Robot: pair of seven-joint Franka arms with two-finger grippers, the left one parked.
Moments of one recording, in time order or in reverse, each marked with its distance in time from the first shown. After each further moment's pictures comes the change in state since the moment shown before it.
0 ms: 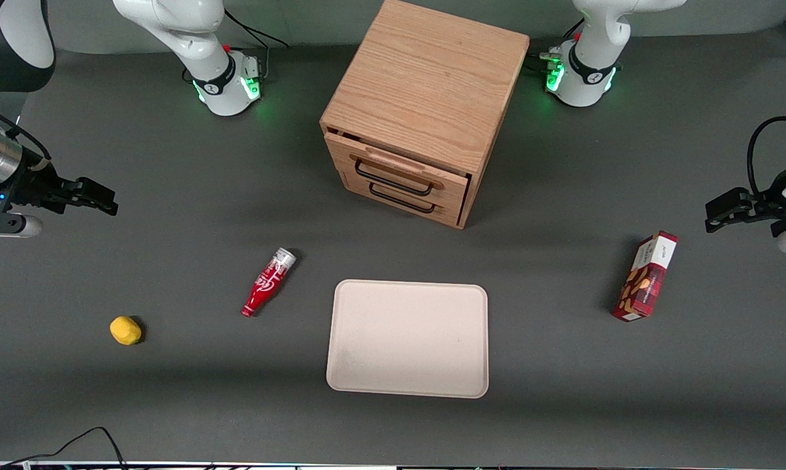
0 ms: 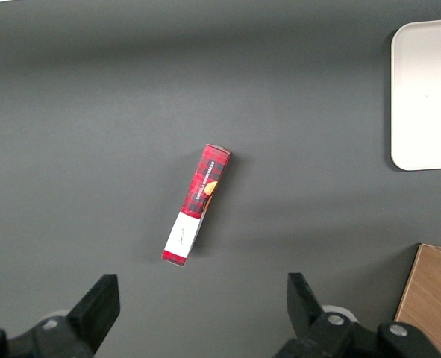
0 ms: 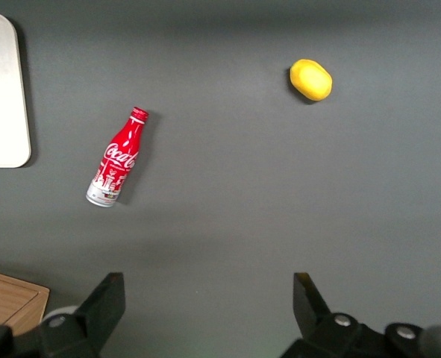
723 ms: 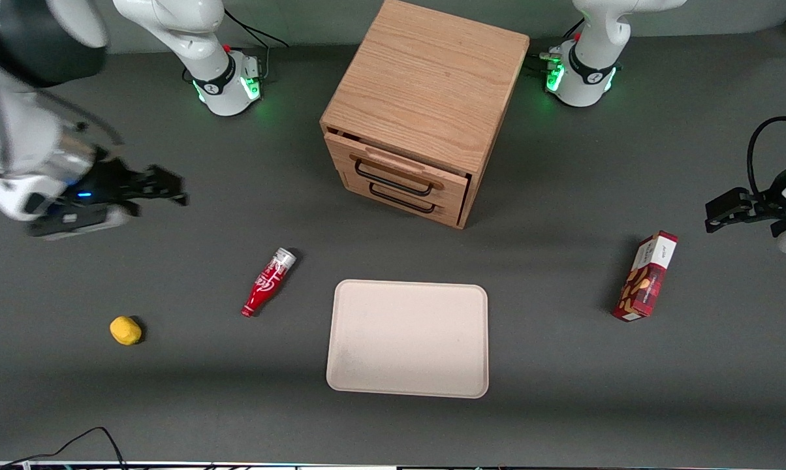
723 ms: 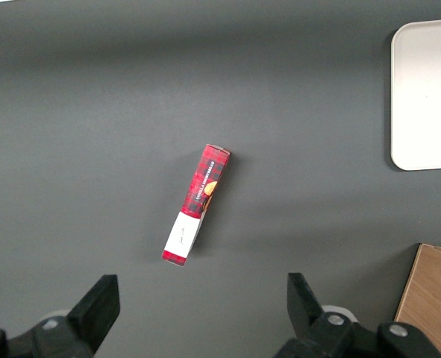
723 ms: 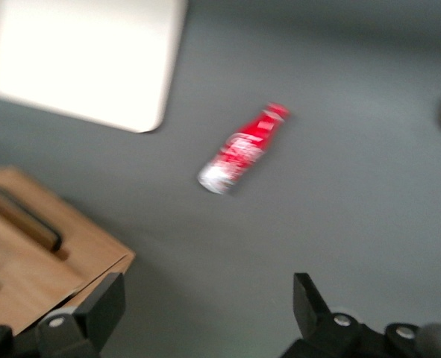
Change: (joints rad) arm 0.005 0.041 0.243 0.000 0.160 0.064 -0.098
